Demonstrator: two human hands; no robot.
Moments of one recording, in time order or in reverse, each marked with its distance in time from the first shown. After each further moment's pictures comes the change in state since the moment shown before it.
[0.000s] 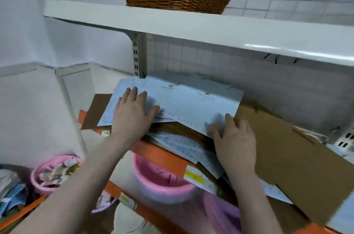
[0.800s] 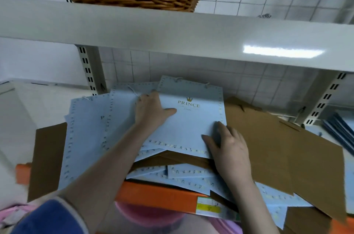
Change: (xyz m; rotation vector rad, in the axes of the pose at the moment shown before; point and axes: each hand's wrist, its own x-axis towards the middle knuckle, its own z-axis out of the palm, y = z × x) left_hand 0.118 0.045 0.066 -0.285 -0.344 0.126; right_hand 0.019 -0.022 0.027 -0.043 -0.100 0.227
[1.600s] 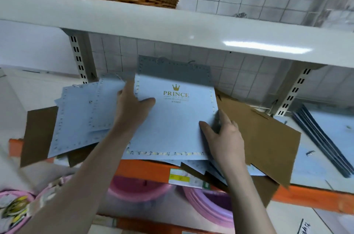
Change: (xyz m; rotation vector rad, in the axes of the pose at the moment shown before) left_hand -0.064 0.006 -0.008 -0.698 0.185 -0.048; right_hand -0.026 0.017 -0.053 0.278 -0.031 0.181
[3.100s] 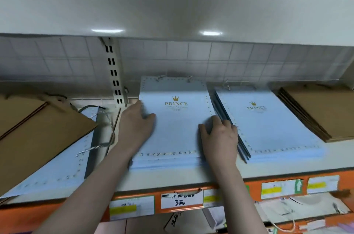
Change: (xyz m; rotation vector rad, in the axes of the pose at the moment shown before) left_hand -0.184 0.131 0.503 0.322 -0.205 0.159; right_hand 0.119 0.414 -0.294 -0.384 0.278 0.116
